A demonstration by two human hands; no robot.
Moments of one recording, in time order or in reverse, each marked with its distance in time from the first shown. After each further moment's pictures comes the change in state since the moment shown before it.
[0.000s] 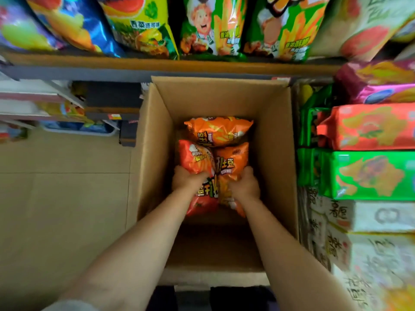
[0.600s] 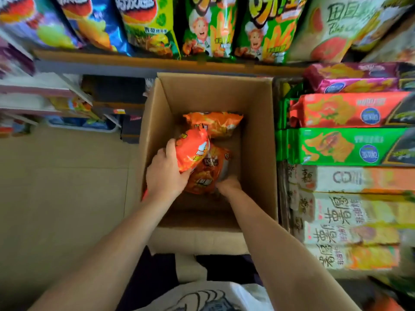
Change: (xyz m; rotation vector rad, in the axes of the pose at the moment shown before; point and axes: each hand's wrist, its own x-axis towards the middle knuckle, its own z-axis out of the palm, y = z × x) left_hand -0.096 -0.020 -0.072 0.588 0.330 0.654; right_hand -0.053 0.009 0.005 0.000 -0.252 0.184
